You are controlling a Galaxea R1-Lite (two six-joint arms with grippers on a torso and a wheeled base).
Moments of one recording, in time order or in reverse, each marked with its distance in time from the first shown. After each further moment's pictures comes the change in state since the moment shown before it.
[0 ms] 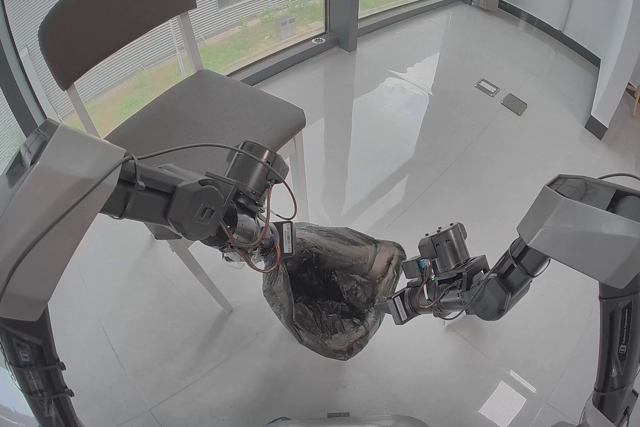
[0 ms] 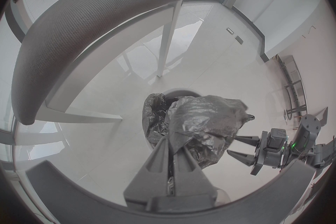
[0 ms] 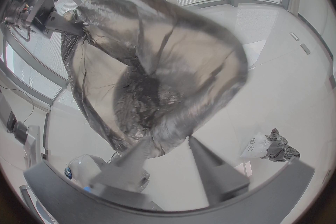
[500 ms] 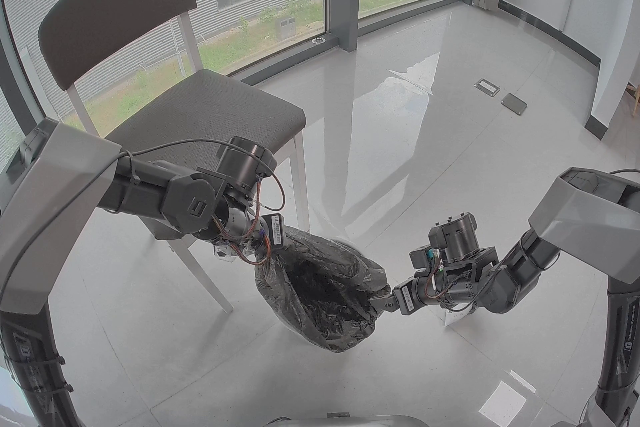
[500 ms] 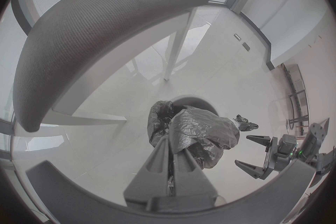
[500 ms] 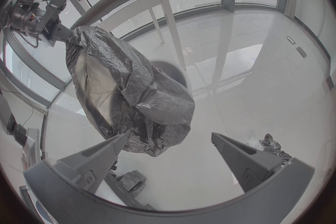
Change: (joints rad) left arm 0.051 0.012 -0.024 -0.003 0.007 -0.023; right arm -0.021 -0.039 0.004 -0.010 0.000 -0.015
